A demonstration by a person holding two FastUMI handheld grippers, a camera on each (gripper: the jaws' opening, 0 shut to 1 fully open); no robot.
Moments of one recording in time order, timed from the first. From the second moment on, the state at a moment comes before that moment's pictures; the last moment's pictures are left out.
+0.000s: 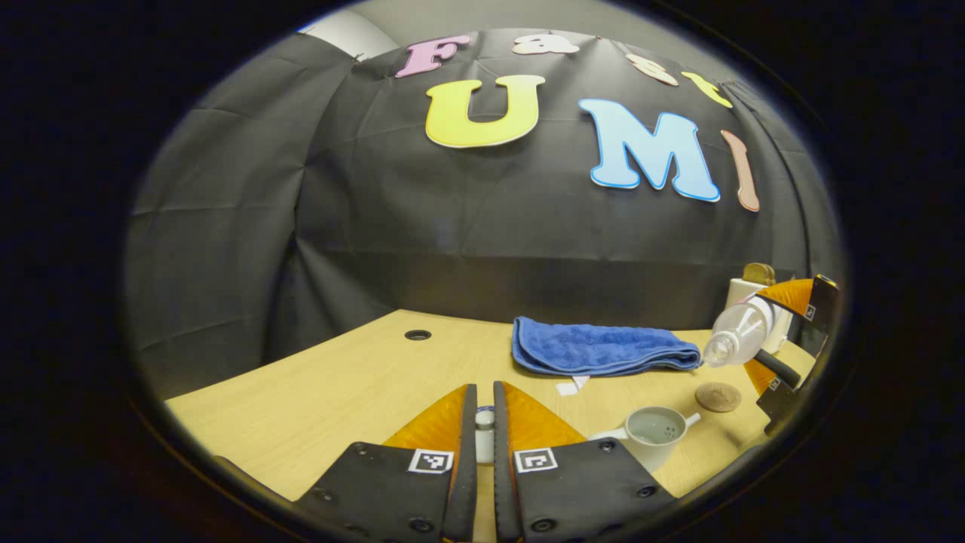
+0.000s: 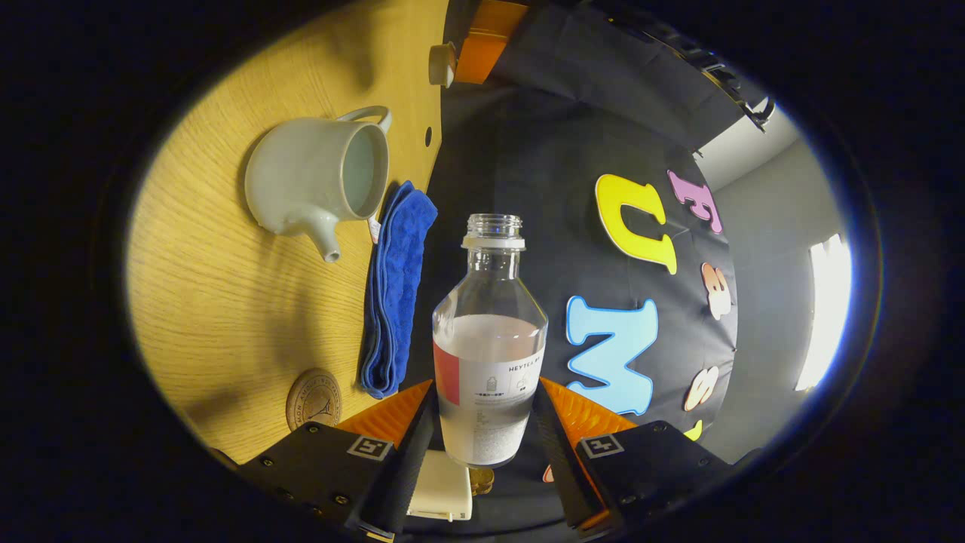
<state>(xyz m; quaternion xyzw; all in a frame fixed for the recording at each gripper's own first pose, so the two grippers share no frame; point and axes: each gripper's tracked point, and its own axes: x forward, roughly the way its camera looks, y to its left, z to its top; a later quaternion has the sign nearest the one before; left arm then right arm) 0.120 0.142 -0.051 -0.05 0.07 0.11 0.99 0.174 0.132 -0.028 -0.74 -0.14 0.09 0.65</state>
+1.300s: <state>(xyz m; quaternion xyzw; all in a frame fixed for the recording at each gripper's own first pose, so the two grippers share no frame) 0.123 0.139 -0.064 -0.04 0.09 0.10 0.99 0.165 0.141 -0.003 -0.81 -0.19 0.07 0.55</state>
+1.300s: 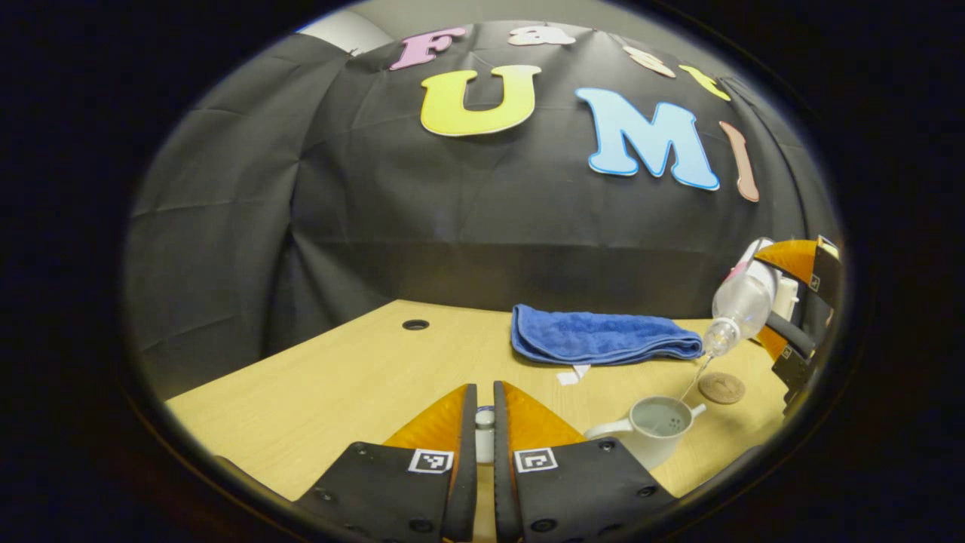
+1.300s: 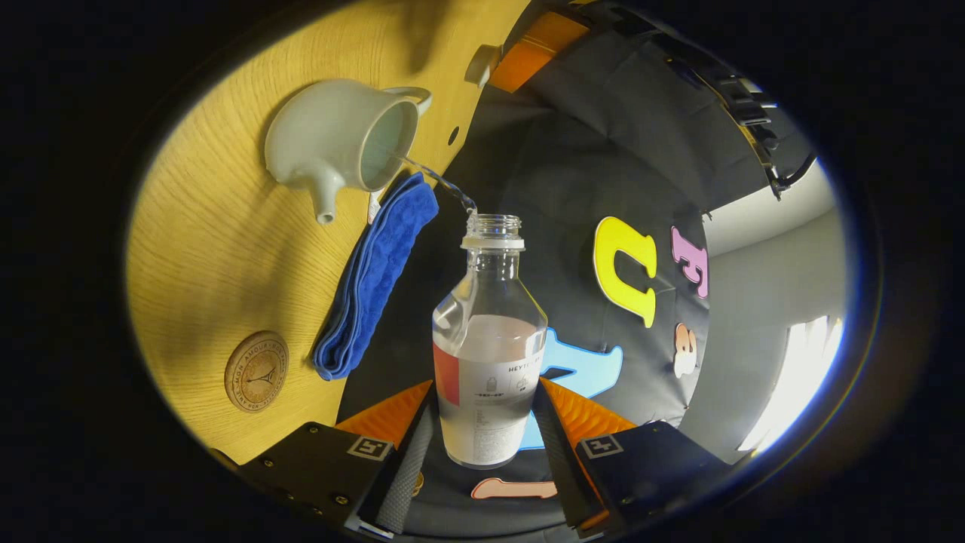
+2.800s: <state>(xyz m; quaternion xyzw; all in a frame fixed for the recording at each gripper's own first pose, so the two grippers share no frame) 0.125 0.134 -0.069 -0.04 0.10 0.09 0.99 0.158 0.154 0.035 -0.84 -0.23 0.06 0.49</state>
